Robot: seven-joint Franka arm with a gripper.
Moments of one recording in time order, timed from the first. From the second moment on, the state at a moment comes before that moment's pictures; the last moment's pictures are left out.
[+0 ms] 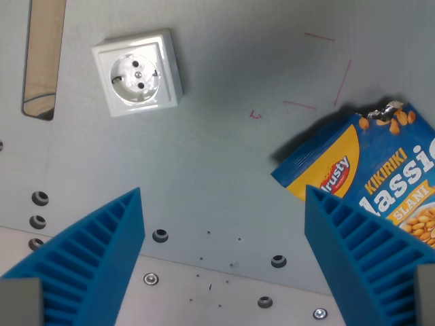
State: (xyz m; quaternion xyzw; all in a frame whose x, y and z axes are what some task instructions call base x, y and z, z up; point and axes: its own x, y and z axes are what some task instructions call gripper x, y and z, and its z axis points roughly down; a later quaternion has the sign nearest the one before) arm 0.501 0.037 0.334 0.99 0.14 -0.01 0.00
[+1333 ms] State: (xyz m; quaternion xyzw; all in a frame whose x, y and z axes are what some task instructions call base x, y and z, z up) arm 0.426 0.017 0.332 0.99 0.13 -0.05 0.00
